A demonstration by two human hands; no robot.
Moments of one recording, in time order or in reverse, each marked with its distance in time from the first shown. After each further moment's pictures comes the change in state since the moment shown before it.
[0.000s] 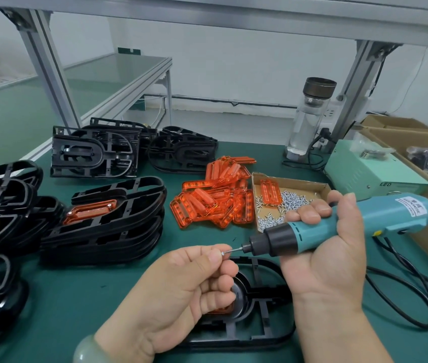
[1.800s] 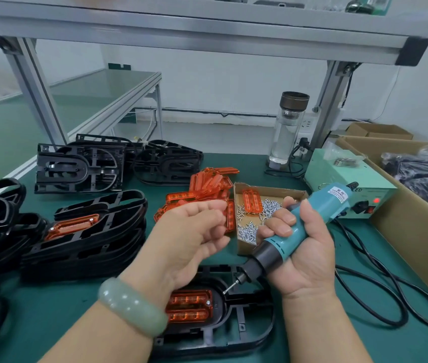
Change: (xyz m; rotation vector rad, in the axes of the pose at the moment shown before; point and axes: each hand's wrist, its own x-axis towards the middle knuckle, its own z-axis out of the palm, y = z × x) left_hand 0.048 0.027 0.039 0.253 0.144 0.228; right_hand 0.032 -0.013 -0.017 0.094 -0.127 0.287
